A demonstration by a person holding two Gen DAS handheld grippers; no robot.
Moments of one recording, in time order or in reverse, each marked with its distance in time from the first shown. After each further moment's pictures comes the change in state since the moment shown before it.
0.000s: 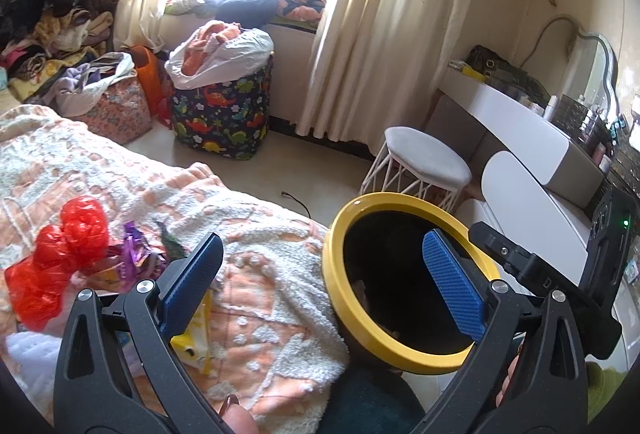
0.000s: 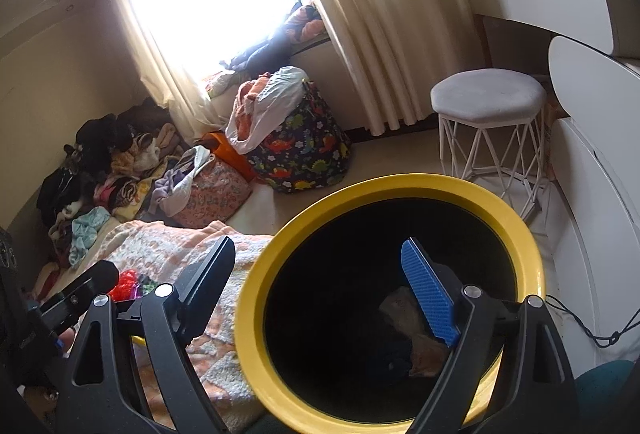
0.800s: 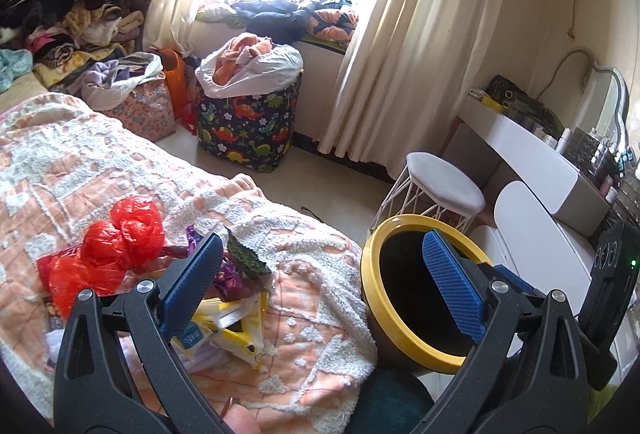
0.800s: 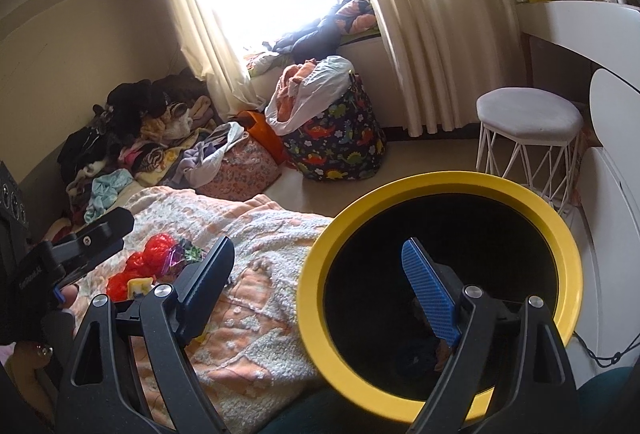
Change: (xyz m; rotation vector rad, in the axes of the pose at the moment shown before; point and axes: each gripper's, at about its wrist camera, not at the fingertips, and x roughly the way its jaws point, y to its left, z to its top) left arm -0.037 0.040 0.003 -0.075 -0.068 0.047; right arm -0.003 0.048 -0.017 -0.143 0.037 0.088
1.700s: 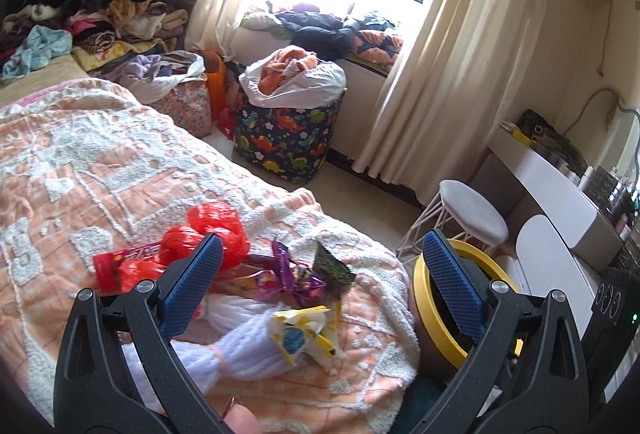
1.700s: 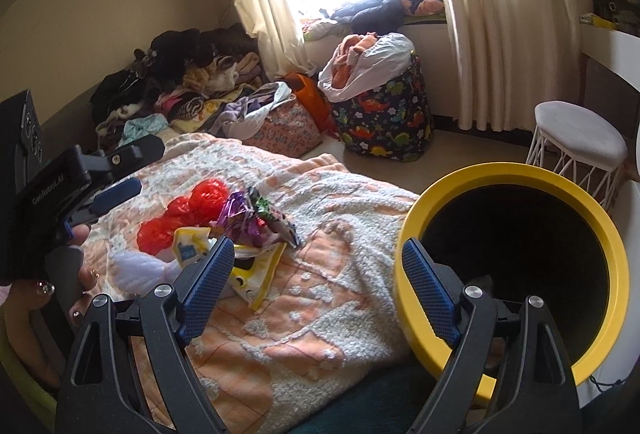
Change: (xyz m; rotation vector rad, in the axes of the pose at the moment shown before) left arm -0.027 0.064 0.005 -0.105 -0.057 0.088; right arm 0.022 0.078 -0.023 -0.183 0.112 0.108
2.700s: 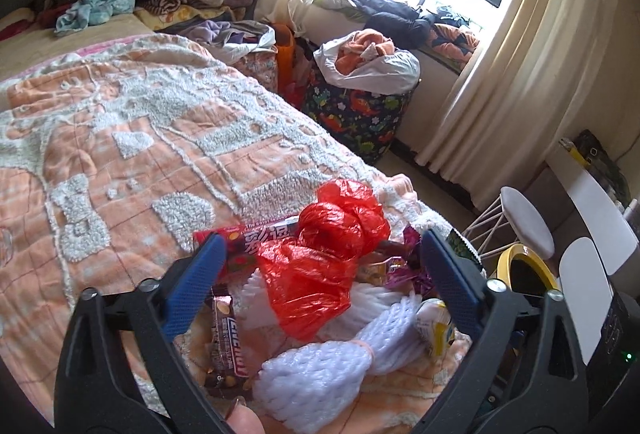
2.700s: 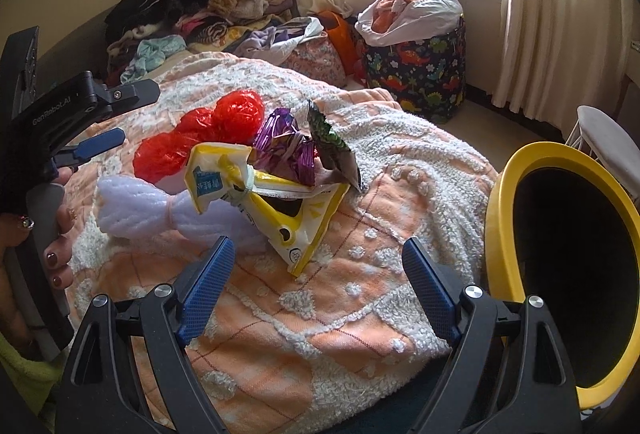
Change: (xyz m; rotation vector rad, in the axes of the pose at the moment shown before) left arm 0.004 0.092 -0.008 -0.134 0.076 0.175; right arm 0.073 0.054 -0.022 -0.158 0.222 0.010
